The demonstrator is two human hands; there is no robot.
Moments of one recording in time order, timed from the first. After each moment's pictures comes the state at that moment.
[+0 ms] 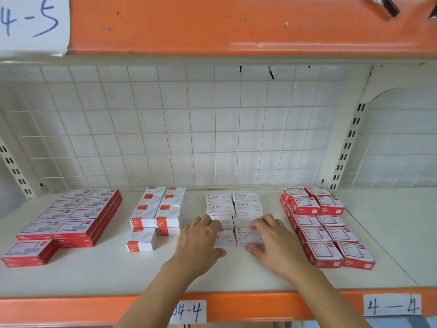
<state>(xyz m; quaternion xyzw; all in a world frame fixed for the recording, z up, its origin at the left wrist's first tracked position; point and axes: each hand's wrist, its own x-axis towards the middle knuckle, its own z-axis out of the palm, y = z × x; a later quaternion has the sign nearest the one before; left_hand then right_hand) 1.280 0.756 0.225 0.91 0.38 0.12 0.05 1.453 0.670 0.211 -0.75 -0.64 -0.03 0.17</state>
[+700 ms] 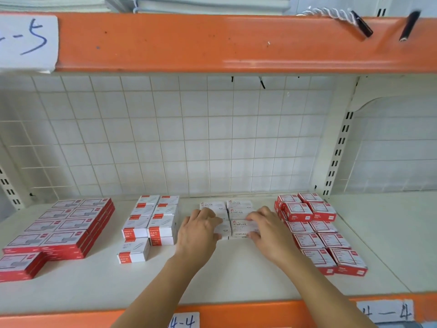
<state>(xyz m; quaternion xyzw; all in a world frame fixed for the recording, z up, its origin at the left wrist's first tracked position) 1.308 0.786 0.216 0.90 0.40 0.19 0.00 1.477 0.699 0.218 -0.77 -0.61 -0.02 0.22</state>
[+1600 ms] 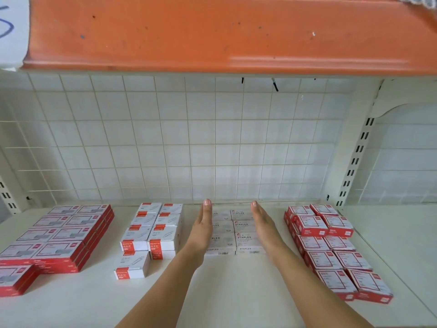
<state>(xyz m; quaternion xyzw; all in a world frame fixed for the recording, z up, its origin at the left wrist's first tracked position) 1.326 0.818 0.225 0.57 0.40 0.31 0.65 1.472 0.759 0.217 -0.68 -0.37 0.33 0.54</state>
